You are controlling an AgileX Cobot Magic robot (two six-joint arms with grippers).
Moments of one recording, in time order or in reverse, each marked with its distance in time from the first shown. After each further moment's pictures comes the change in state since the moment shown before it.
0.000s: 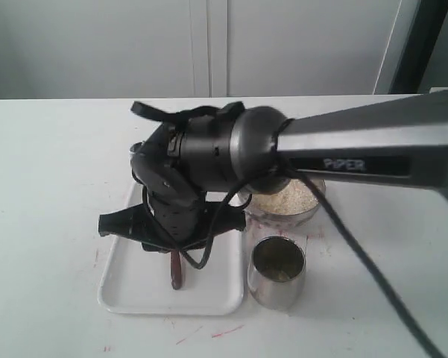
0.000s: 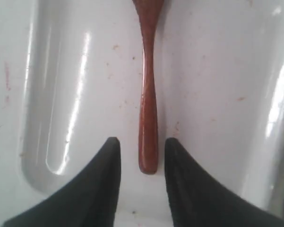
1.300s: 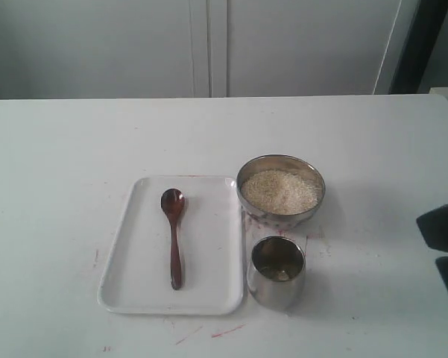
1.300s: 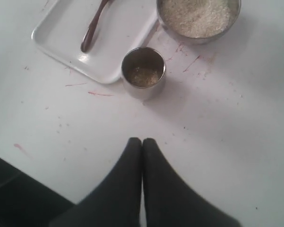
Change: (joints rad) left arm 0.000 0.000 0.000 0.000 0.000 0.000; right arm 0.077 -1.169 0.427 -0.046 0.458 -0.402
